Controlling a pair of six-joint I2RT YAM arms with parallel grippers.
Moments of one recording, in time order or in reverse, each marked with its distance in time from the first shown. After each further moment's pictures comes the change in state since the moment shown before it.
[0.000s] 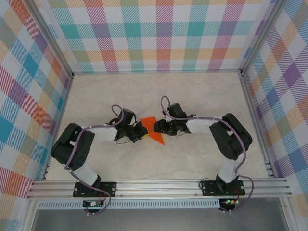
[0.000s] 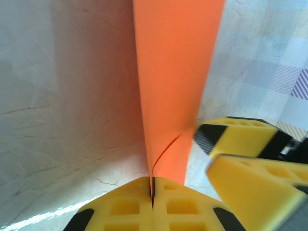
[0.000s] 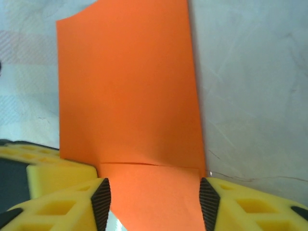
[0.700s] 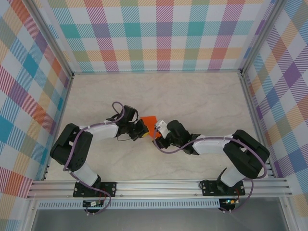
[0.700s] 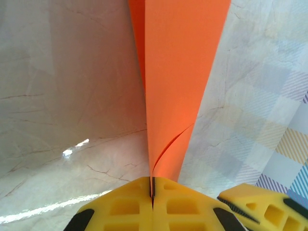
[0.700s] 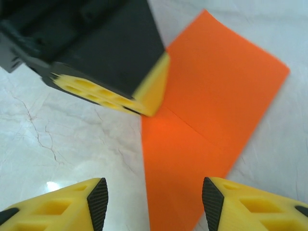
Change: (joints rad) left arm -0.018 -0.015 0.104 -0.179 -0.042 -0.010; right arm 0.232 -0.248 -0.330 0.362 0.334 -0.708
